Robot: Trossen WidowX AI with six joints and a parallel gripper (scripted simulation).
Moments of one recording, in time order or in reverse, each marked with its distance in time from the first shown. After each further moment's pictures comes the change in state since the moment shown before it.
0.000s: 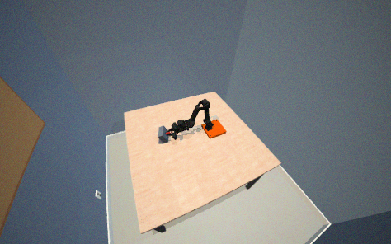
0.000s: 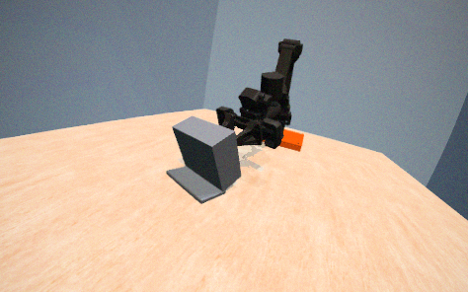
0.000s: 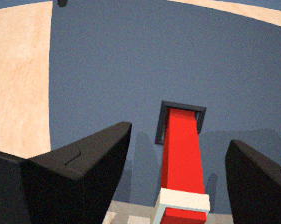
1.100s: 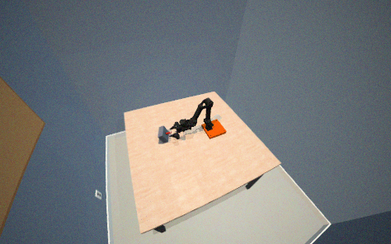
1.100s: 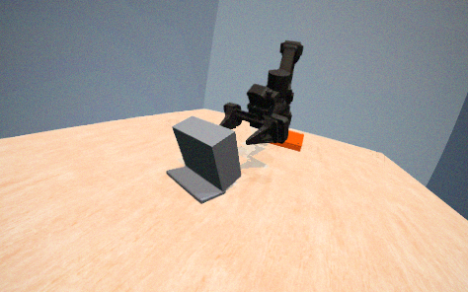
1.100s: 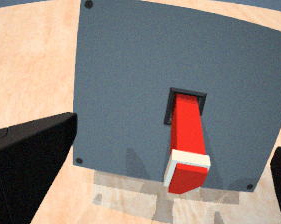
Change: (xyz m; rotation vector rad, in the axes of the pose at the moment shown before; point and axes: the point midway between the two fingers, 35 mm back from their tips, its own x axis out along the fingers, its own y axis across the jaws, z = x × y) arm -0.025 0.004 0.001 -0.009 0.010 0.005
